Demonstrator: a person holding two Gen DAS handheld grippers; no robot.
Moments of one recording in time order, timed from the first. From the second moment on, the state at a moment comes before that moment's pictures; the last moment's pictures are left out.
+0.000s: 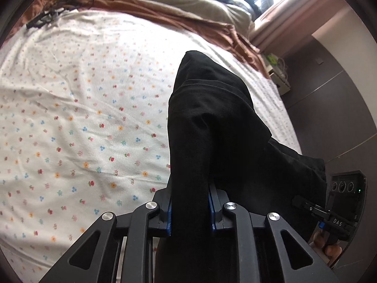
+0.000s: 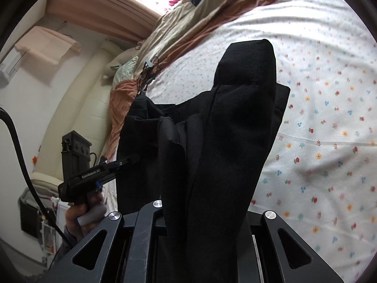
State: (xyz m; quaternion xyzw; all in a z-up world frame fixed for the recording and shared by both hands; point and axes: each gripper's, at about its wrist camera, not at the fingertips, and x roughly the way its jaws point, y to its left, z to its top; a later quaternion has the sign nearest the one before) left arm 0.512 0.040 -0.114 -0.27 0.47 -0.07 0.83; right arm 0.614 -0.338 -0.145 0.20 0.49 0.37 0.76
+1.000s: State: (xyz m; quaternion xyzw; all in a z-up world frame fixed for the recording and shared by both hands) left arm 0.354 0.023 0.034 -0.25 0.35 -0.16 0.89; right arm 0.438 -0.340 0.015 0.14 0.33 0.38 0.86
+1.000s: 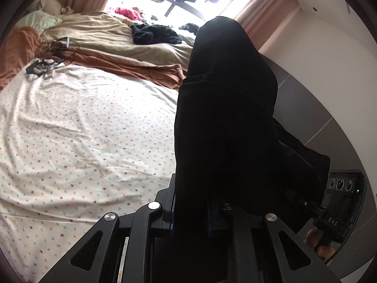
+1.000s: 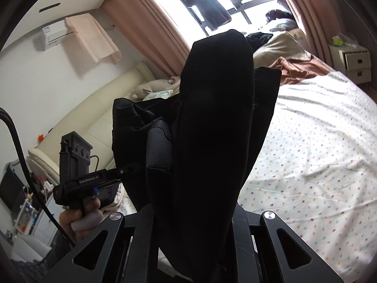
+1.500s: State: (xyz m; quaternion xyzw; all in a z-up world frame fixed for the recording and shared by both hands) left arm 0.366 -0.111 0.077 -0.22 0.34 -0.24 0.88; right arm 0.397 -0.453 0.065 0.12 0.27 0.33 0.90
